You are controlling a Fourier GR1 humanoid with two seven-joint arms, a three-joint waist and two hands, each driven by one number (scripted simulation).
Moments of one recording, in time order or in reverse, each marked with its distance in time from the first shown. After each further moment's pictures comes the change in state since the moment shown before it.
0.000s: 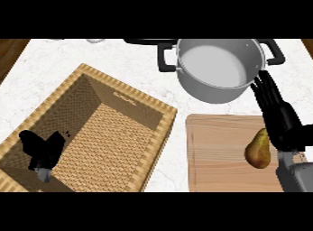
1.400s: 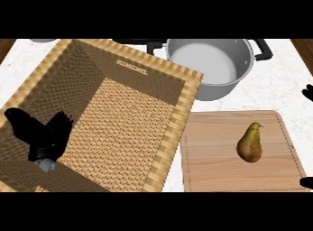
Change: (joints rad) left arm -0.074 -0.029 -0.027 -0.316 -0.023 0.201 0.339; right arm 0.244 -0.649 -0.016 -0.529 0.530 0.139 0.372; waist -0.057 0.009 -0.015
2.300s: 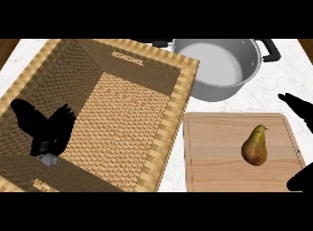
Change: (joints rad) left arm -0.025 -0.034 0.035 0.031 -0.020 -0.042 0.055; right arm -0.274 0.094 0.160 0.027 -0.063 0.334 0.603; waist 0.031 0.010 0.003
